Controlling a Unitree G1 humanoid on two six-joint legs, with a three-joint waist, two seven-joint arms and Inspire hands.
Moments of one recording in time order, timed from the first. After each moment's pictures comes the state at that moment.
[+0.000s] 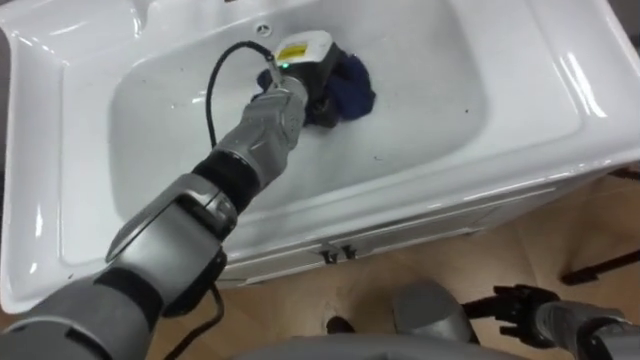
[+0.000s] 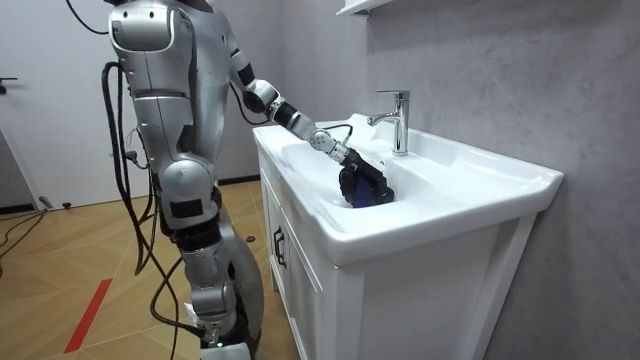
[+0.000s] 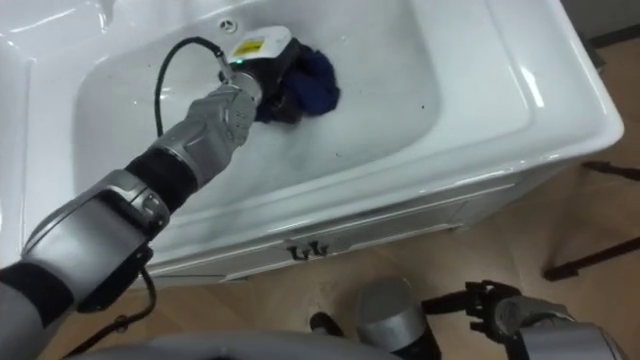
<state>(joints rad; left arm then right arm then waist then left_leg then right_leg) -0.73 0.07 -0.64 0.83 0.52 0.19 0.05 -0.21 -0.39 0.12 1.45 0.19 0.12 0.24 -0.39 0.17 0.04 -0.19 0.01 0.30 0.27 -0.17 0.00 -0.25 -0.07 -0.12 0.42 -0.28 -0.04</state>
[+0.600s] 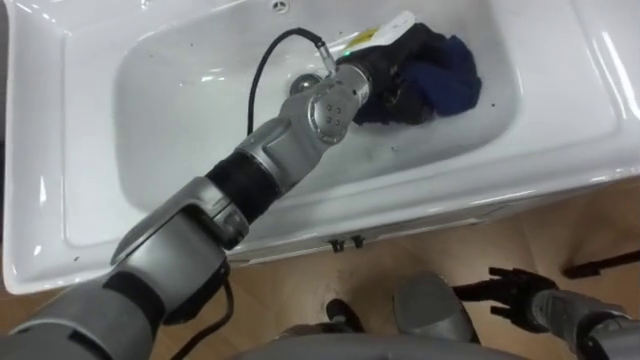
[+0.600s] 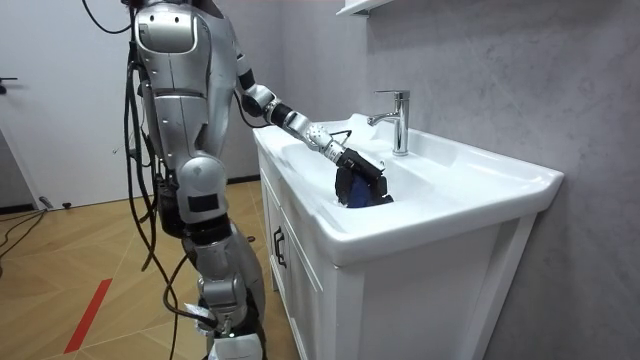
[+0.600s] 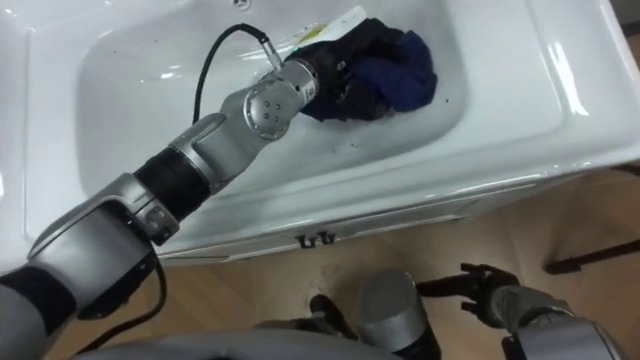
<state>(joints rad) -0.69 0.06 -0.71 0.56 0.26 0.07 -0.06 -0.23 -0.39 0.22 1.44 0.44 0.04 0.25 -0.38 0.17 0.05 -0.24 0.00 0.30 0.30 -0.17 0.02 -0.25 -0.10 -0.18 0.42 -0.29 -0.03</state>
